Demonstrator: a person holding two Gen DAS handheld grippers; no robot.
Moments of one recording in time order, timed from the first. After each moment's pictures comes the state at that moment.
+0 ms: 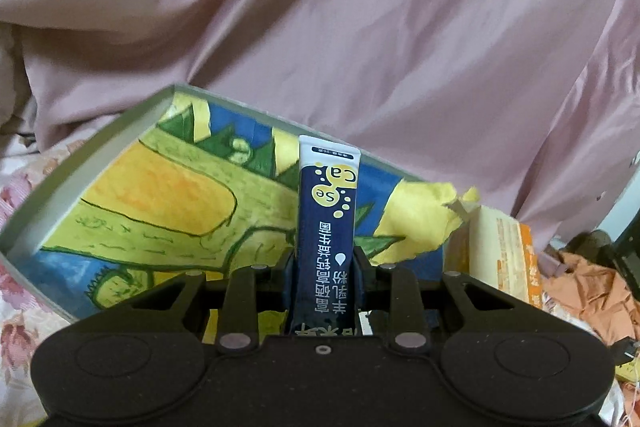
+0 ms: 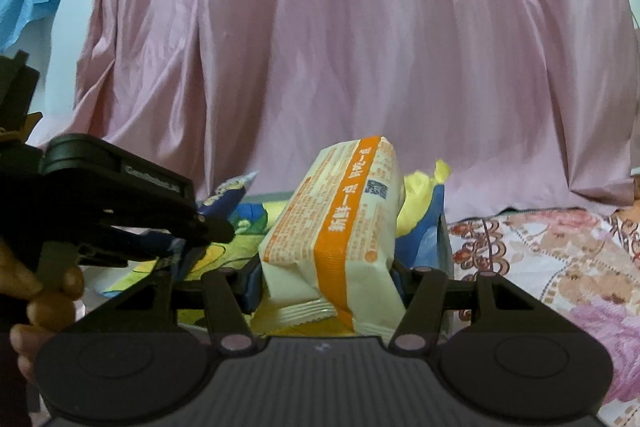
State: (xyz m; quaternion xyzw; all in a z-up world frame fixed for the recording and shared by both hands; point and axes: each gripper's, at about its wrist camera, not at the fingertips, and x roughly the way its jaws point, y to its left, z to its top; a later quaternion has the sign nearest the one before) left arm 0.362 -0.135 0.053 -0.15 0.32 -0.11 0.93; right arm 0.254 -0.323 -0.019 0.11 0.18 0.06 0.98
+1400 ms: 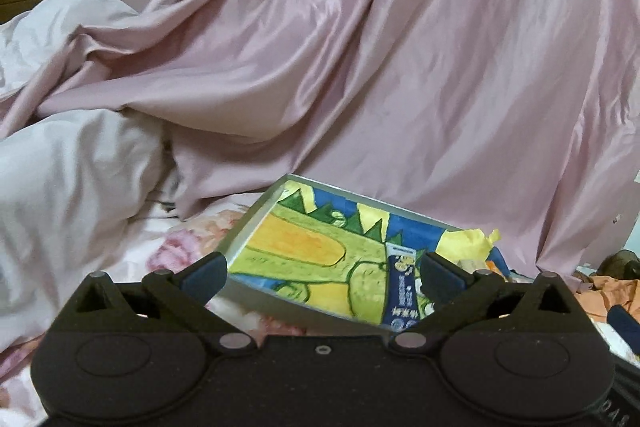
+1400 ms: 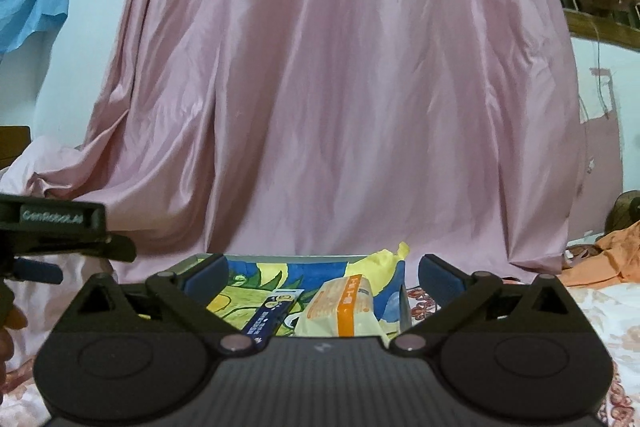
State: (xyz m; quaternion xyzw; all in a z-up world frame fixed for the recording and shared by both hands) left arm 0.215 -0.058 0.106 -0.11 0.21 -0.02 0.97; right arm 0.160 -0.286 0.043 0.06 0.08 -0.01 0.99
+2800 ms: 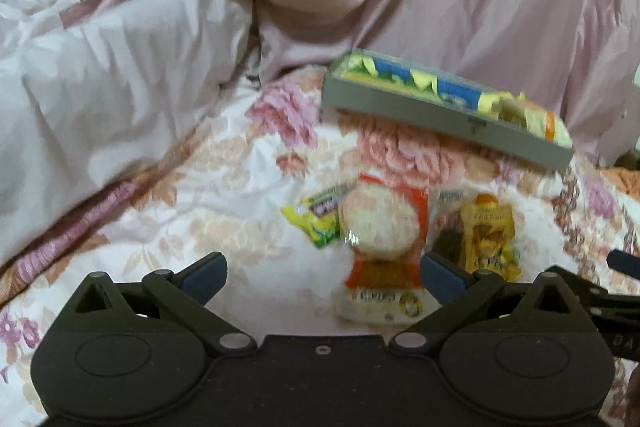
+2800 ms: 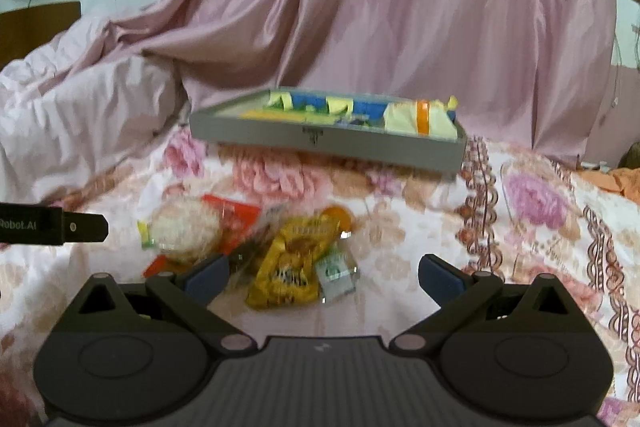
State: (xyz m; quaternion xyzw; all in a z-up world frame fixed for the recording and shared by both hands) left arm 0.072 0.014 -0.006 -0.06 0.32 -0.02 0.94; right arm 0.056 -0.212 -0.022 -0.01 0.27 0.04 0.96
